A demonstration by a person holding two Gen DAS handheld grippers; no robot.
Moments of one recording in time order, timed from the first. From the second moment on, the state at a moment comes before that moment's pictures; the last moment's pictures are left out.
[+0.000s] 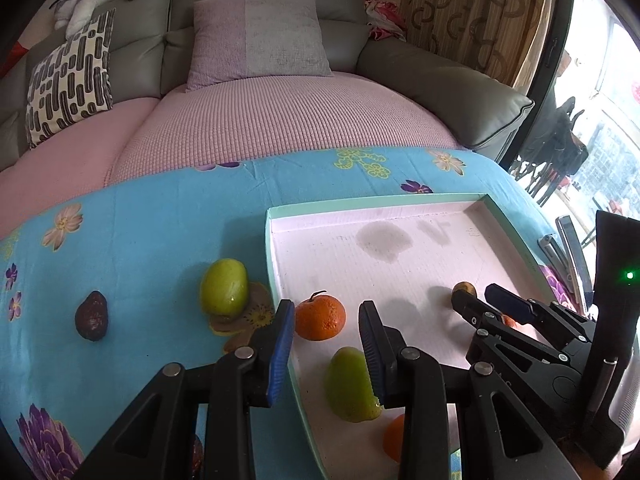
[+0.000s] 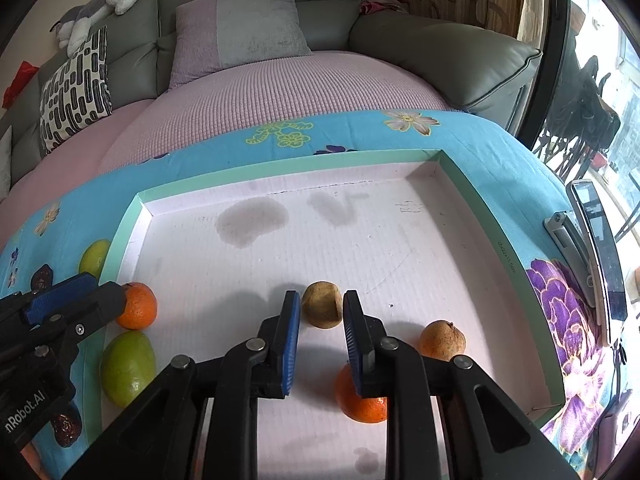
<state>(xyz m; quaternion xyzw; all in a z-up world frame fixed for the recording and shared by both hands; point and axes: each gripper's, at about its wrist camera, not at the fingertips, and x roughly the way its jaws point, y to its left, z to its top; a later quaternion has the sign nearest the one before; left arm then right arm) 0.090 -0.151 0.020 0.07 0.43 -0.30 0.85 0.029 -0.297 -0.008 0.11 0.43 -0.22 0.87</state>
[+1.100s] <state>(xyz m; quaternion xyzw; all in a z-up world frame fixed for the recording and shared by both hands) 0.112 0.038 0.007 0.00 0.44 -0.03 0.90 0.030 -0.244 0.013 0.08 0.41 -0.18 0.89</state>
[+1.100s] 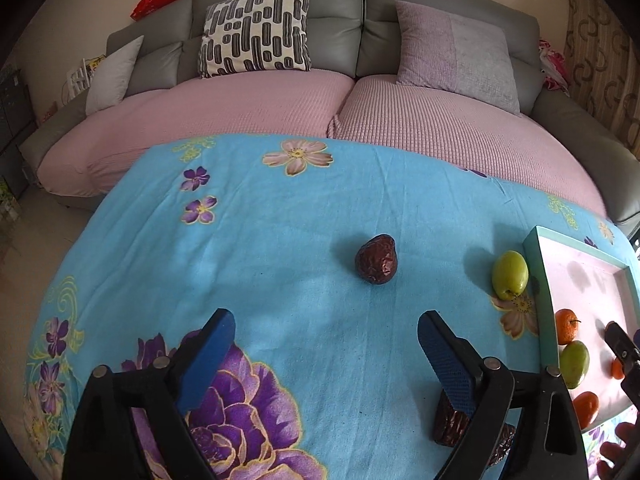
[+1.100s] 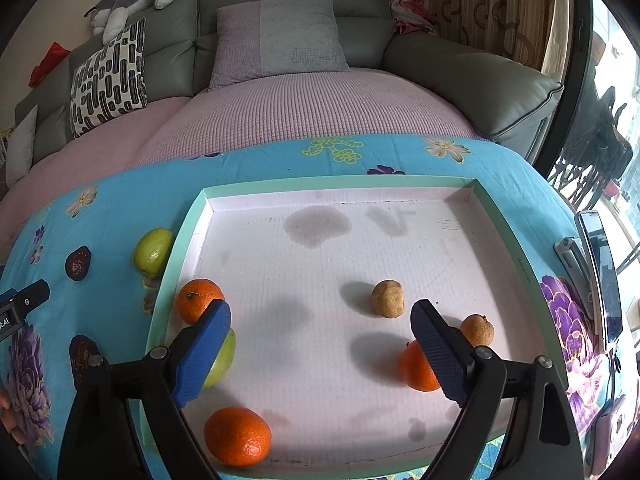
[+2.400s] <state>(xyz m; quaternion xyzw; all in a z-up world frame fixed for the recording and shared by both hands) 0.076 0.088 -0.002 0.01 0.47 -0.02 0.88 0.030 -0.097 -0.006 -0.01 0.47 0.04 0.88</state>
